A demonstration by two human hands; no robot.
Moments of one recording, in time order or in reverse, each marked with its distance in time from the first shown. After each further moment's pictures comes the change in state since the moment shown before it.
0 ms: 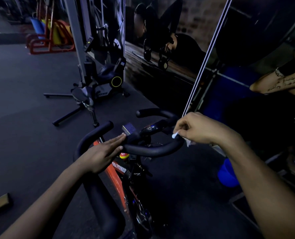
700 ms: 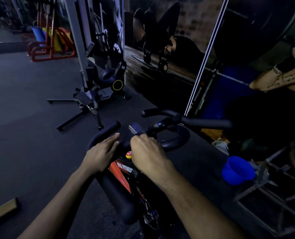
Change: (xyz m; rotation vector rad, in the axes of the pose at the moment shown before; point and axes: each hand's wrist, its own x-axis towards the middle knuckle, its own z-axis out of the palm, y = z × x) left_hand -0.023 -0.009 0.000 0.013 0.240 -0.253; right_hand -0.016 -0.148 0.102 -0.137 0.175 -0.014
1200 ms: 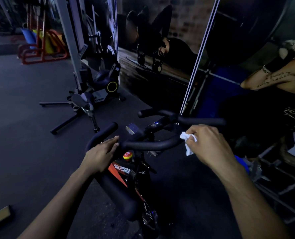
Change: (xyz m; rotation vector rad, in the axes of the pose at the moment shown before) left_hand 0.001 0.000 -0.001 0.036 -0.062 -0.006; right_hand -0.050 0.119 -0.041 0.175 0.316 0.308
